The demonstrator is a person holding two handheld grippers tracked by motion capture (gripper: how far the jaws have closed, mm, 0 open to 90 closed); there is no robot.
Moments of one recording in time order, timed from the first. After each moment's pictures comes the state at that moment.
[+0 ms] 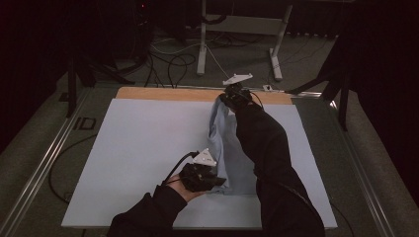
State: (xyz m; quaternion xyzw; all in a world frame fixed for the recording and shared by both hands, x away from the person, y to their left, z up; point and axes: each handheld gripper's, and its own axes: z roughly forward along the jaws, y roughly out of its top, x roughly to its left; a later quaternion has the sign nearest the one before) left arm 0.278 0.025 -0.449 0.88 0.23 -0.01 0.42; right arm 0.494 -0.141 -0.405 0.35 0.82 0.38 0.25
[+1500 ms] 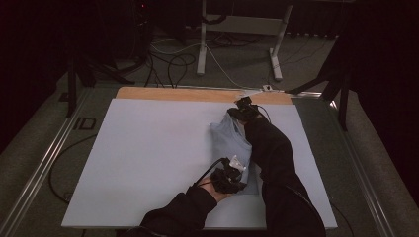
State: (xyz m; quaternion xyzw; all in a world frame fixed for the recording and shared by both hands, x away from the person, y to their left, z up) left arm 0.296 -0.053 -0.503 0.90 0.25 -0.02 0.37; right arm 0.516 -0.186 -0.479 0.38 0.82 0.38 0.19
